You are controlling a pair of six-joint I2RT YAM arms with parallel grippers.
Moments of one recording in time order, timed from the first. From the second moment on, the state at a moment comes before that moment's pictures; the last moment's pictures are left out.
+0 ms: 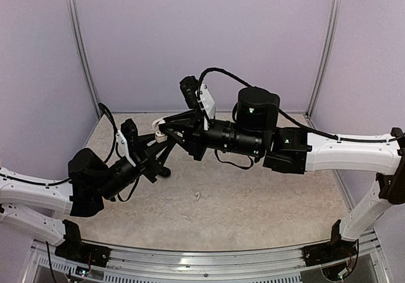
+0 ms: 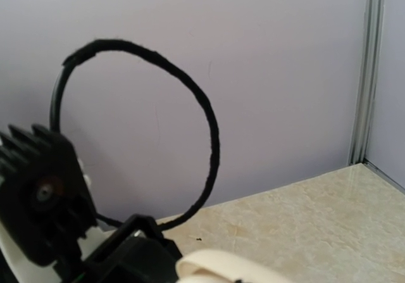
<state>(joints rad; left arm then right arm) -1.10 1.12 0.48 0.98 -0.16 0.19 1.21 1.55 1.33 0.24 -0.07 0.06</state>
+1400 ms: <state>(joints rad) -1.08 1.07 0.46 0.97 -0.18 0.15 1.21 1.47 1.31 0.22 -0.08 -0.03</state>
